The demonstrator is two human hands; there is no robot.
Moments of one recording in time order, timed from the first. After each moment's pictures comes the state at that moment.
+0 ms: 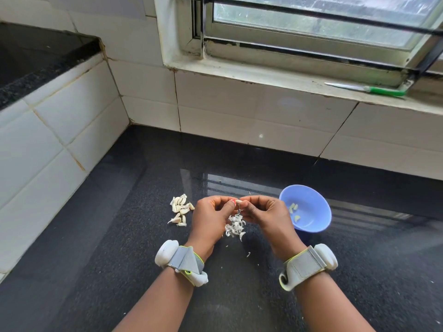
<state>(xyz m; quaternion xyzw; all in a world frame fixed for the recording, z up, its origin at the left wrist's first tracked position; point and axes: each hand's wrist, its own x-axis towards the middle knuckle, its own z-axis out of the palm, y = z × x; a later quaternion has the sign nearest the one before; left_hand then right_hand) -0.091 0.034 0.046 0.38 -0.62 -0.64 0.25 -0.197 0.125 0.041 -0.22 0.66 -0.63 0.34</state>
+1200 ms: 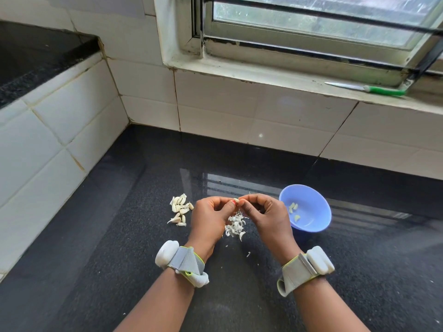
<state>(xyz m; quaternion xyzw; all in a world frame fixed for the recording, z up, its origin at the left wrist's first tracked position) -0.090 0.037 0.049 0.39 -0.60 -0.66 0.25 -0.193 0.128 0.044 -0.35 0.73 -0.56 0.19</state>
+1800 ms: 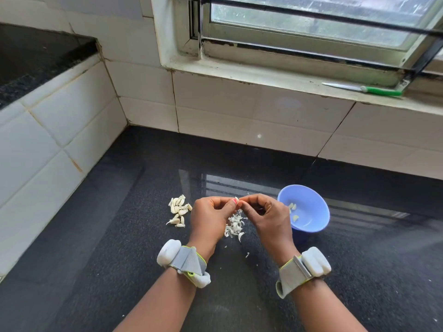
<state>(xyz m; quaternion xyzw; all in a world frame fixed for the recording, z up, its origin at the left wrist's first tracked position) -0.094 0.037 0.051 0.40 -0.60 -0.64 0.26 -0.189 0.131 0.047 -0.39 0.73 -0.55 0.11</state>
